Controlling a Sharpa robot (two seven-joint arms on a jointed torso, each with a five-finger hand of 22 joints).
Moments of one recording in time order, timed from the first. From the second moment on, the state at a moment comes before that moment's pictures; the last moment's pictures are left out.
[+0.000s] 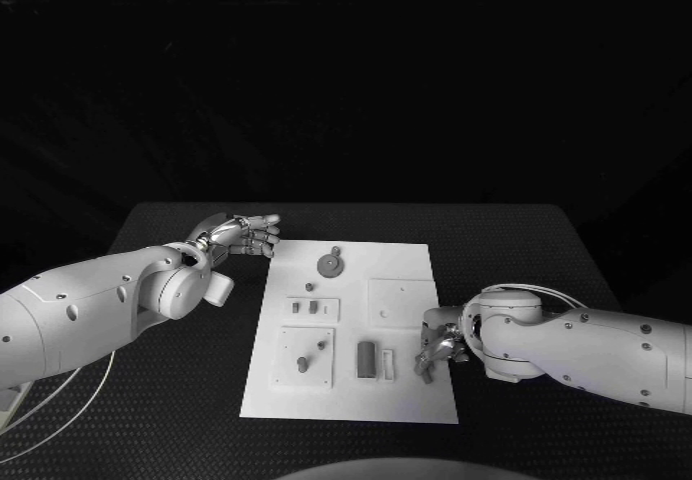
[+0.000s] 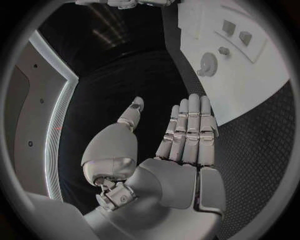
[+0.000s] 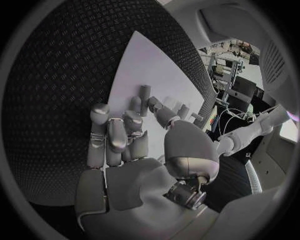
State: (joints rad) left arm 1.19 -0.78 -0.14 1.20 -0.24 -0.19 0.23; left_hand 0.78 -0.04 0.29 -0.28 0.05 0.84 0.19 0.30 0.44 1.09 0.14 0.12 0.25 1.02 0.06 0.44 0.78 0.01 0.96 -0.03 0.07 0.95; right arm 1.10 -0.83 -0.18 1.59 -1.27 0.13 -0.52; right_hand 0.89 -0.04 0.61 -0.29 0.05 1.08 0.04 0.29 0.69 1.22 -0.02 1.04 1.20 1.29 -0.12 1.46 1.01 0.21 1.17 -0.06 0.93 1.31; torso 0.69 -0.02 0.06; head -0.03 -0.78
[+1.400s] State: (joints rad) left arm 1.19 -0.78 -0.14 1.20 -0.24 -0.19 0.23; left_hand 0.78 -0.04 0.29 -0.28 0.05 0.84 0.19 0.30 0.44 1.09 0.14 0.12 0.25 1.02 0.06 0.44 0.78 0.01 0.96 -0.03 0.07 0.95; right arm 1.12 -0.81 -0.18 1.58 -0.92 0.00 -0.52; right_hand 0.88 0.03 0.60 -0.29 0.05 1.03 0.08 0.20 0.69 1.22 -0.02 1.05 1.20 1.30 -0.12 1.46 1.02 0.22 1.17 -0.06 0.94 1.31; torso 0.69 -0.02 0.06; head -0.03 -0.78
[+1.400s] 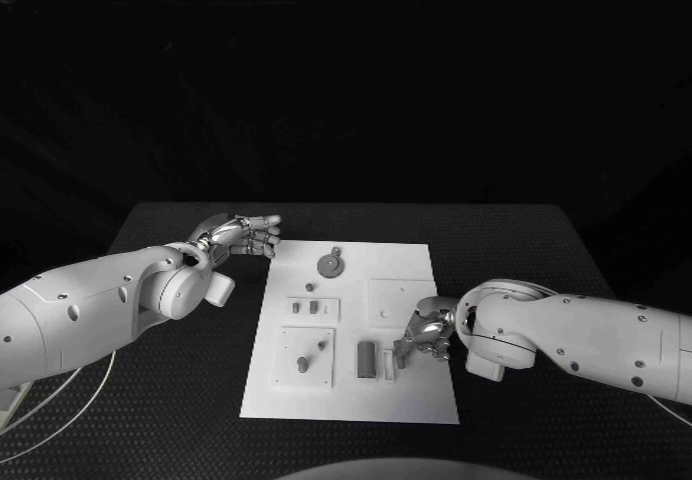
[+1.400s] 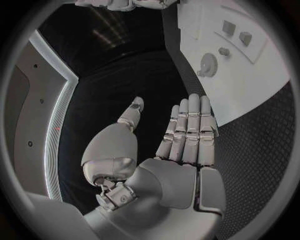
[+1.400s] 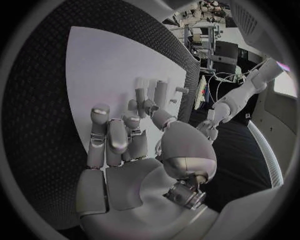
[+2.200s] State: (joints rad) left arm 1.19 -0.78 -0.14 1.20 -0.24 -0.19 0.22; left_hand 0.78 -0.04 0.29 -0.28 0.05 0.84 0.19 0.30 0.44 1.09 0.14 0.12 0.25 1.02 0.06 0.44 0.78 0.01 0.96 -0.03 0.07 0.95; right arm 1.12 -0.77 -0.19 1.56 -0.87 0.02 -0.52; right_hand 0.87 0.02 0.60 -0.29 0.05 1.03 0.08 0.20 0.68 1.22 -0.02 1.05 1.19 1.30 -0.12 1.46 1.01 0.22 1.17 -0.06 0.94 1.31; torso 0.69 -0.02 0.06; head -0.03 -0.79
